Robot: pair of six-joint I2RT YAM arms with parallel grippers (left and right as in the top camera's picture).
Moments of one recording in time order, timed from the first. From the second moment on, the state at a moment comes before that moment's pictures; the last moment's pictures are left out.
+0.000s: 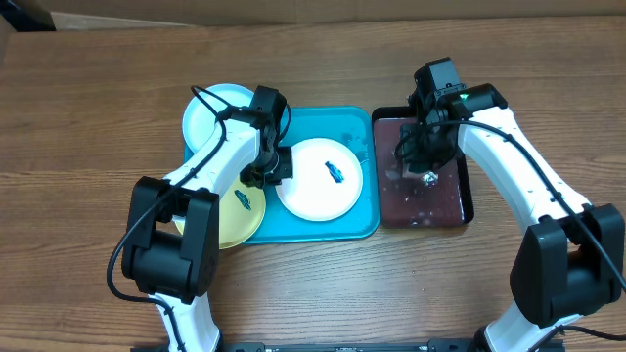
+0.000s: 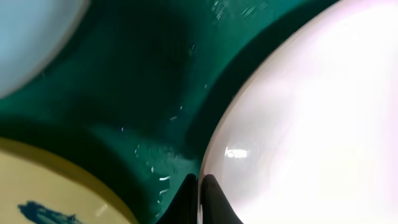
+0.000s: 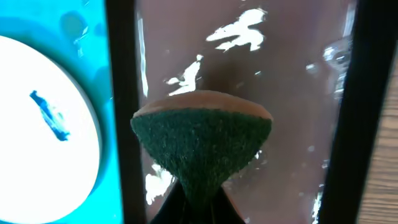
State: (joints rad) left arm -0.28 1.98 1.37 -0.88 0.07 -0.35; right arm 0.27 1.82 1.46 -1.00 -0.03 0.23
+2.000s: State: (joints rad) left arm -0.25 1.98 1.37 -0.85 0.12 -0.30; right arm 0.66 2.13 1.67 -0.86 0.26 0.23
